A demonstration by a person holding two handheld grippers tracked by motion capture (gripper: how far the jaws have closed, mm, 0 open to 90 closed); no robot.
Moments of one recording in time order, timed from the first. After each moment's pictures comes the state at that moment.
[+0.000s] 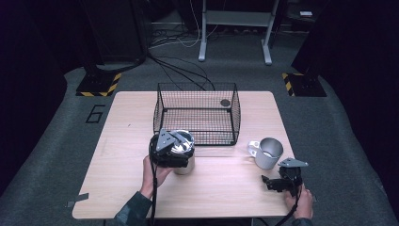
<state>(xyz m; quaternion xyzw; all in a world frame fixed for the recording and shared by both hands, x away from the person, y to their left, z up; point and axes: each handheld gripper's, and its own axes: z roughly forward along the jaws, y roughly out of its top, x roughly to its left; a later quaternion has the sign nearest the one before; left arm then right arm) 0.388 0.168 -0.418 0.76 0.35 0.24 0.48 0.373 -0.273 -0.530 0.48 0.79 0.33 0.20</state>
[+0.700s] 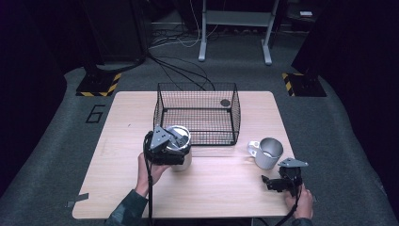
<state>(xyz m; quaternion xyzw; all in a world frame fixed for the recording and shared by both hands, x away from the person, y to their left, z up) 0.386 0.179 -0.397 0.76 0.35 0.25 0.49 0.373 -0.273 -0.530 0.48 0.79 0.33 0.20</state>
